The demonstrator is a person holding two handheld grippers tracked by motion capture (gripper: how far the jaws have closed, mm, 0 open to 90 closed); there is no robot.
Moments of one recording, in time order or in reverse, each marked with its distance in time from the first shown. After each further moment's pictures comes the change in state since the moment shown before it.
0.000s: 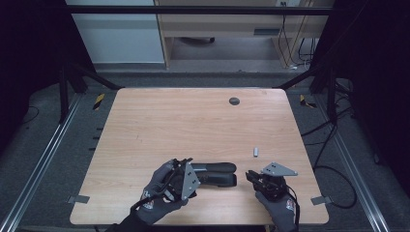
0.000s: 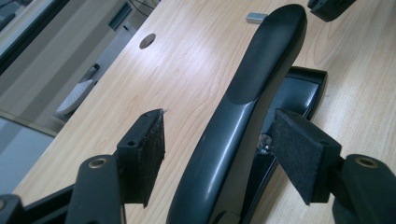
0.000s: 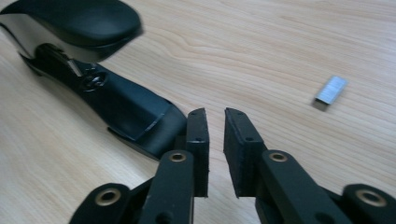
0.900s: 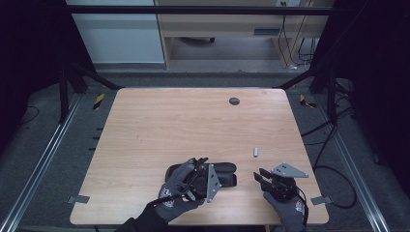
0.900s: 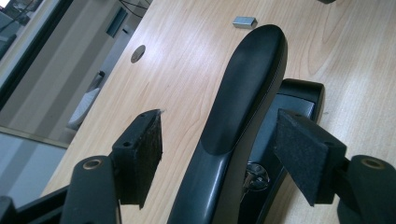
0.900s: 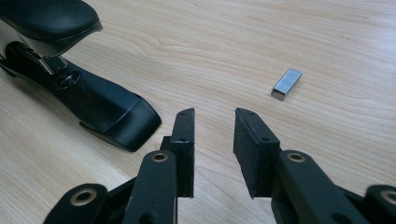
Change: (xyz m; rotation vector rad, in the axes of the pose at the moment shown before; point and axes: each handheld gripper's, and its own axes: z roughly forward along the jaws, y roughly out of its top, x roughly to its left) left arm -0.024 0.029 0.029 0.042 0.019 0.120; right arm -0.017 -0.007 -0.014 -0.019 -0.056 0.013
